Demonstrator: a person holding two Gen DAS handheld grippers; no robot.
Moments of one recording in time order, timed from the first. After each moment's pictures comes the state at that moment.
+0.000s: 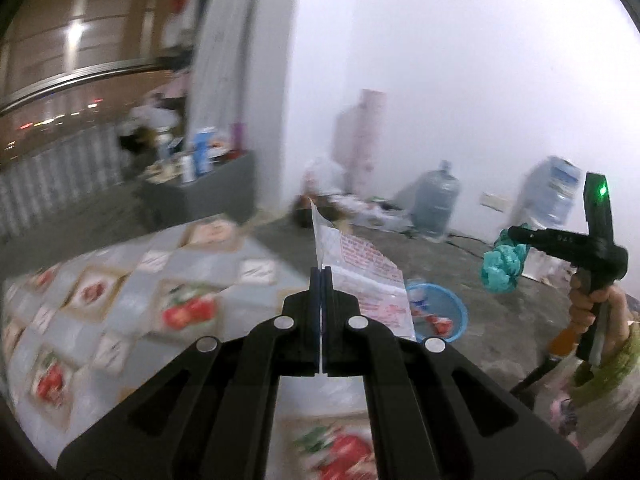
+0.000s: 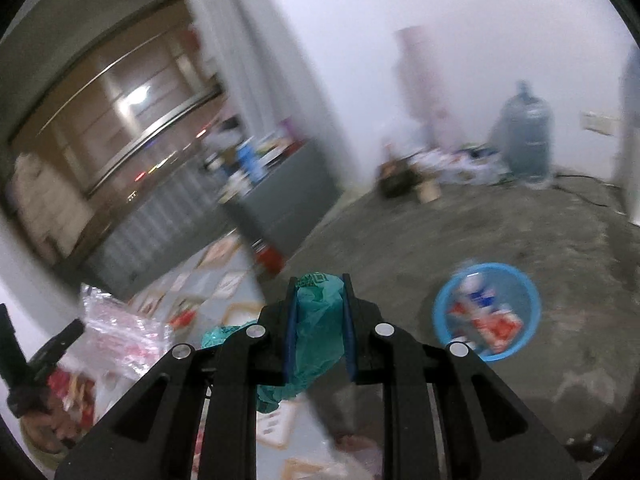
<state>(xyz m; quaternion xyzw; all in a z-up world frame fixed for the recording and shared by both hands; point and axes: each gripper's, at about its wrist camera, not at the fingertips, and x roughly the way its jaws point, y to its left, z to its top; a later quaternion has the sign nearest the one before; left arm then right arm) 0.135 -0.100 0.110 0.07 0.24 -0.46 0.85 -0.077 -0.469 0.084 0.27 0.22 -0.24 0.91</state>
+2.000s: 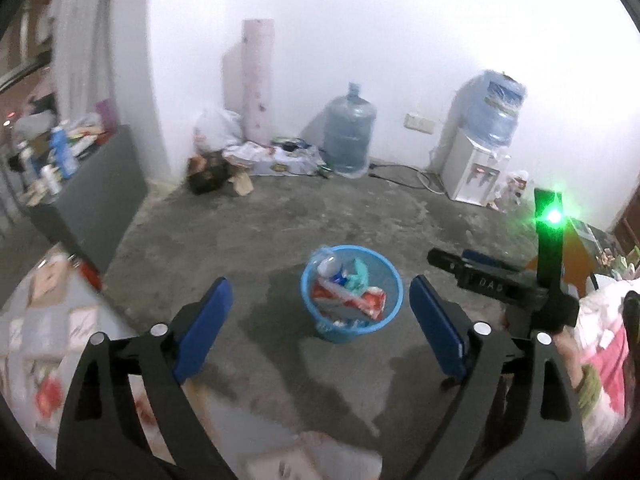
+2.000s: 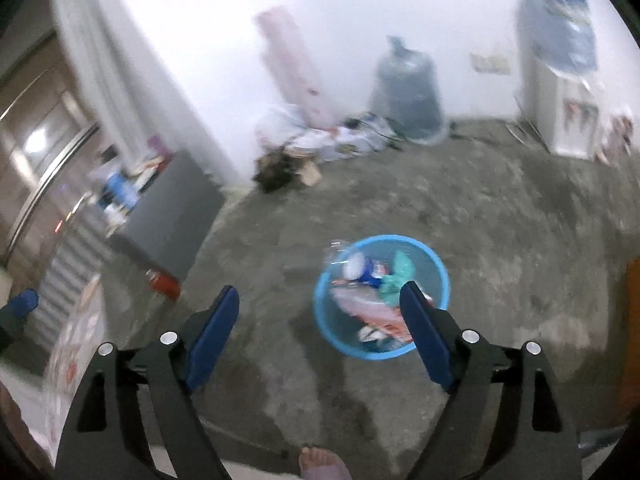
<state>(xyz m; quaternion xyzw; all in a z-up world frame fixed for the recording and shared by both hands) 0.101 -0.326 0.063 0.17 0.31 -0.56 0.75 -0.087 -0.555 -0.021 0.32 0.25 -0.34 0.85</state>
